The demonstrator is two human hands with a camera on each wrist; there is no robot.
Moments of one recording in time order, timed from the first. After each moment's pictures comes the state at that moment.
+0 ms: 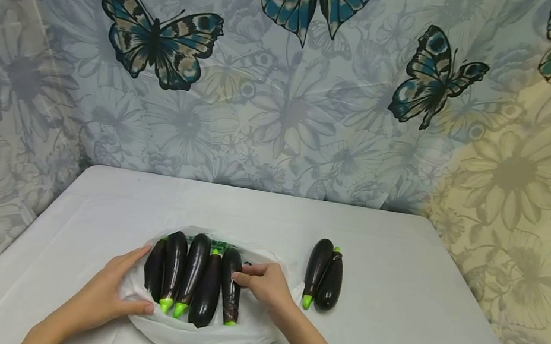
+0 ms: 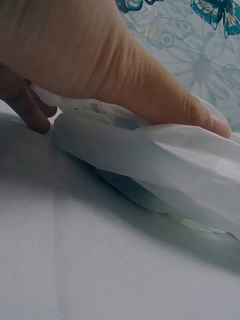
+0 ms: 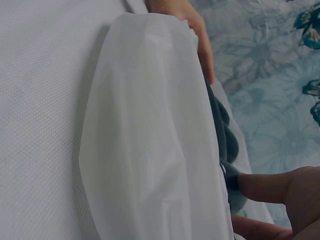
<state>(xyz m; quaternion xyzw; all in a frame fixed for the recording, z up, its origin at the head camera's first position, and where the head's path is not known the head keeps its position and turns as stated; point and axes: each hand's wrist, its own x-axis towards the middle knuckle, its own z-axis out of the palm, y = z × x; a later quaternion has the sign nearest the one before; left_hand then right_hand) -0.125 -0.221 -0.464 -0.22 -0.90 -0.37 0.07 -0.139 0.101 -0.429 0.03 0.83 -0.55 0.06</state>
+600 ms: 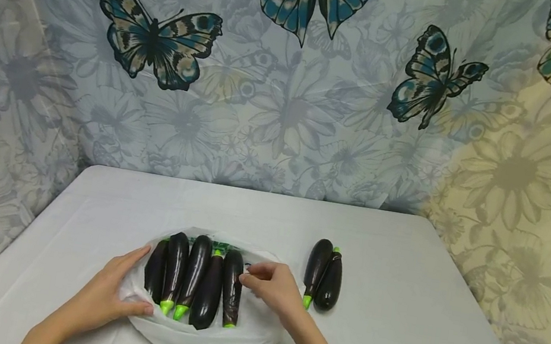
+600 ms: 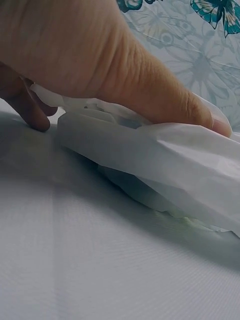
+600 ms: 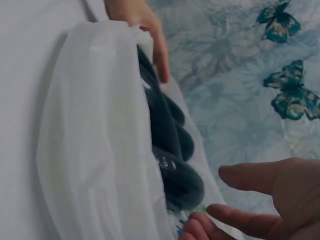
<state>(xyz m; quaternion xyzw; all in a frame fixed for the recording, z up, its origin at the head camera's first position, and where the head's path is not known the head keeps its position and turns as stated) -0.124 -0.220 -0.464 -0.22 -0.90 -0.37 0.07 -0.129 0.121 -0.416 -0.01 0.83 -0.56 0.06</state>
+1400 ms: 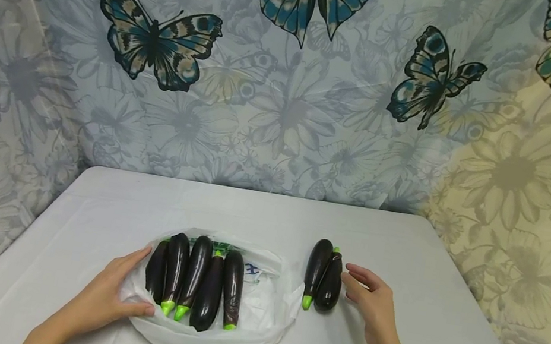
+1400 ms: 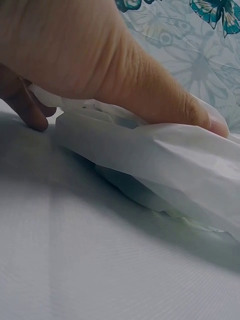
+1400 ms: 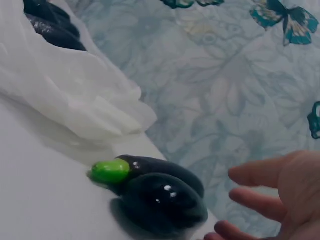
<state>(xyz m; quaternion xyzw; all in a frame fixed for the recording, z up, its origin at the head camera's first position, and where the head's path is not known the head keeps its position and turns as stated) -0.124 -0.219 -0.464 -0.22 -0.90 -0.37 0.09 -0.109 0.260 -0.415 0.17 0.79 -0.58 -0.08</state>
